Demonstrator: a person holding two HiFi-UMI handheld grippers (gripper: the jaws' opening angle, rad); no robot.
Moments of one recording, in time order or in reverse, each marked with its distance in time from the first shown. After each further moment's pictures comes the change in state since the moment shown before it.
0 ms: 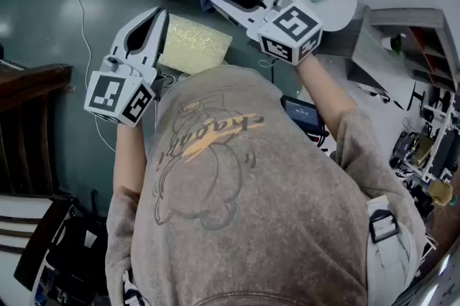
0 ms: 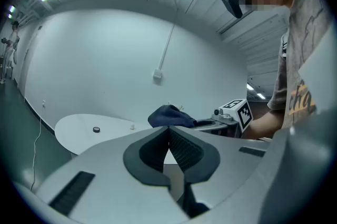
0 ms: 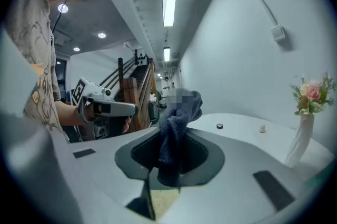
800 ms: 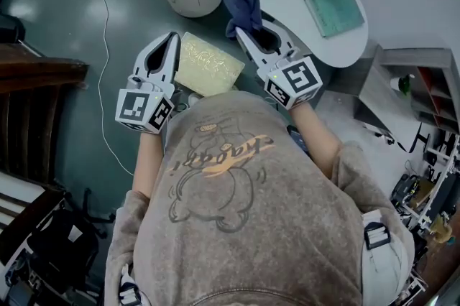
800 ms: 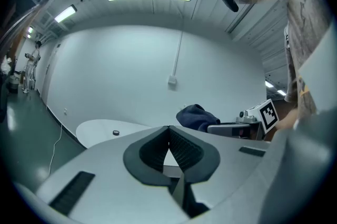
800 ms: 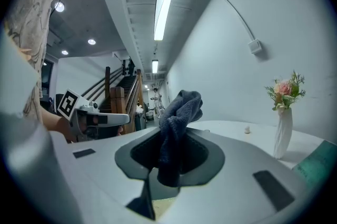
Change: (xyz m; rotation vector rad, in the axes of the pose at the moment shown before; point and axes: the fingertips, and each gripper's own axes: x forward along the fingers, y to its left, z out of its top) left arm -0.016 0.015 -0.026 0.019 -0.095 0.208; right arm -0.029 -0.006 -0.016 0.039 -0.154 -0.169
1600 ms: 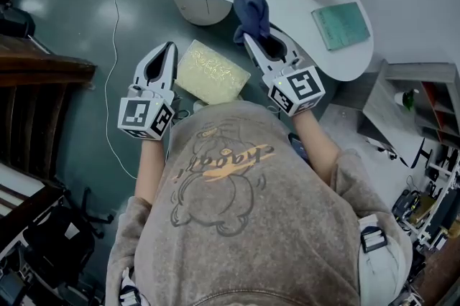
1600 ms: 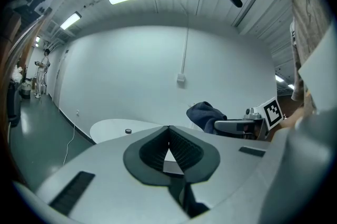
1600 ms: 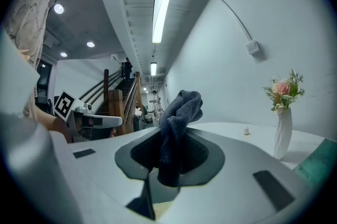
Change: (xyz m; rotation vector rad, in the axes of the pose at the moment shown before) left arm -0.018 0.024 -0.001 0.010 0.020 0.117; right arm 0.006 -0.007 0.003 0.012 -0.026 -0.009
